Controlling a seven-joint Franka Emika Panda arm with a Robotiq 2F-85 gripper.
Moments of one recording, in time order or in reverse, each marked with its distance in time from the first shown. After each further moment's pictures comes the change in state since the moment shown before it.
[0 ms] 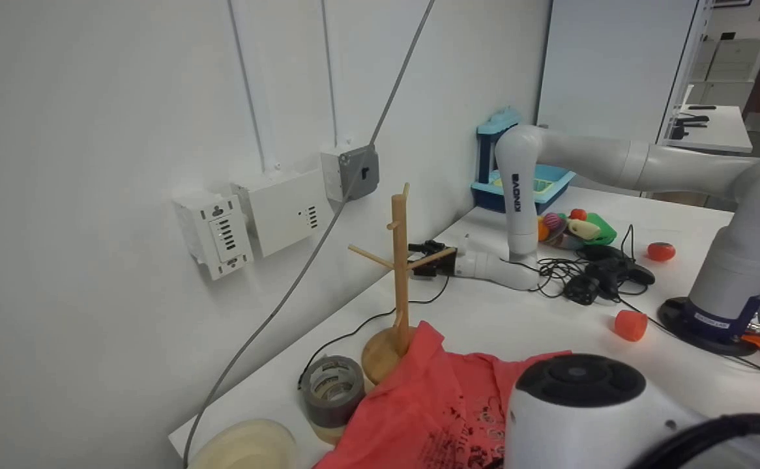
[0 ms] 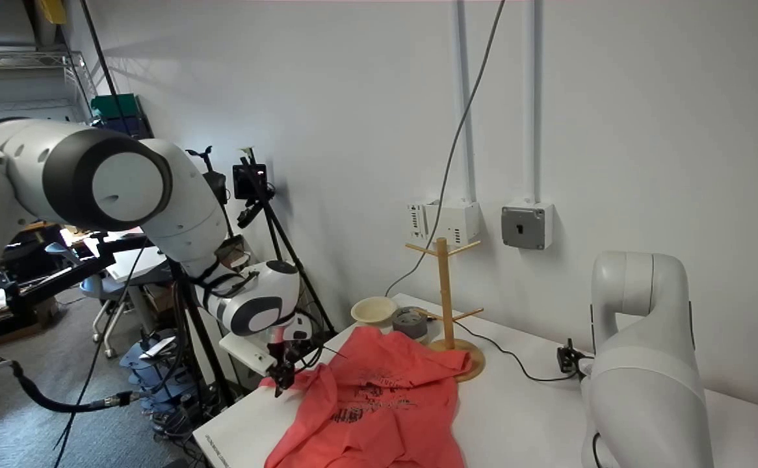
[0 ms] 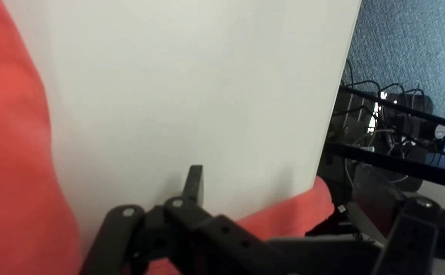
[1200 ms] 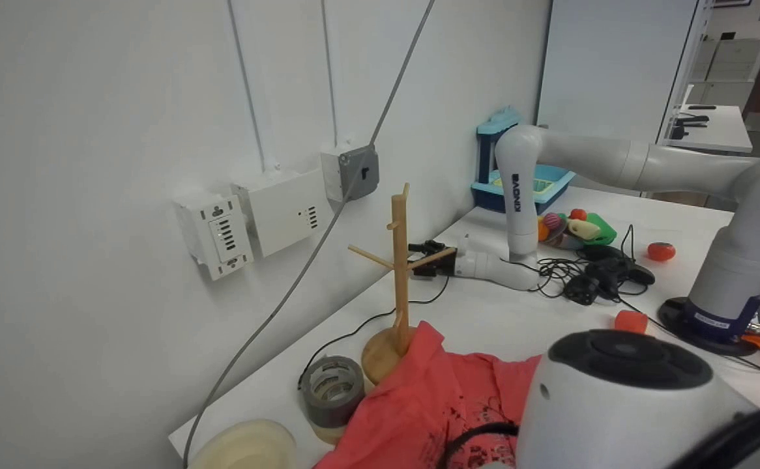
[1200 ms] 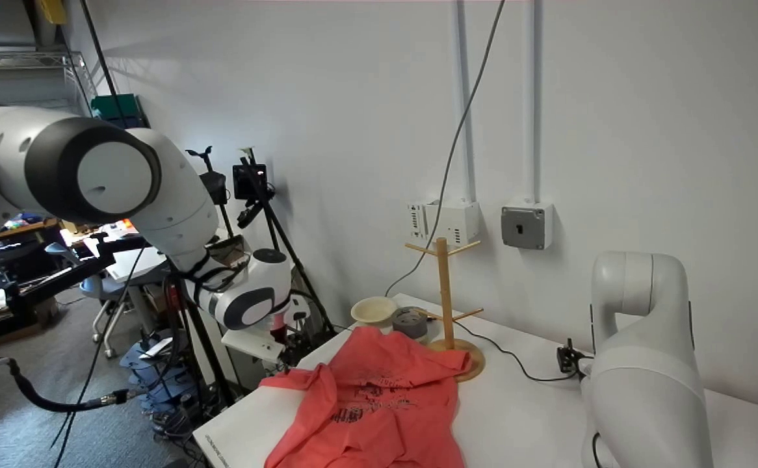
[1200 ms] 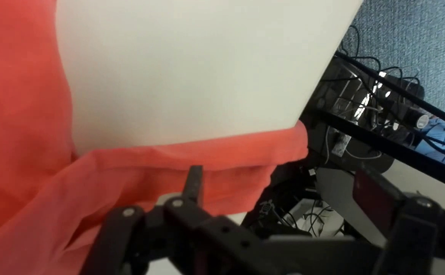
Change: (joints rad) arm -0.031 -0.038 0.054 -0.034 -0.028 0.167 -0.179
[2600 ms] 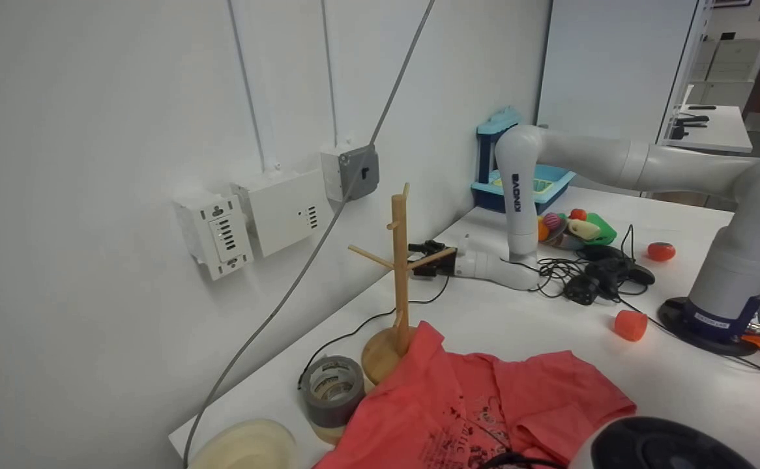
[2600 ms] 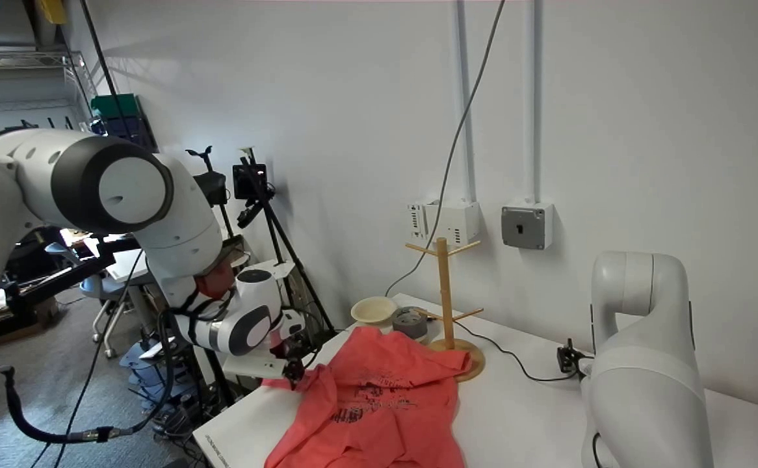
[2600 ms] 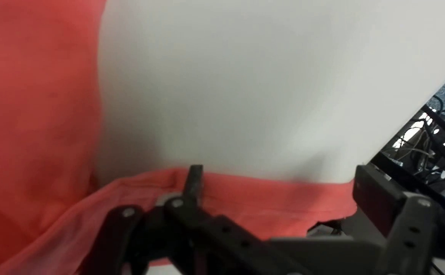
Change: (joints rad) arm 0.107 0.067 -0.114 -0.035 -0.286 0.162 0.114
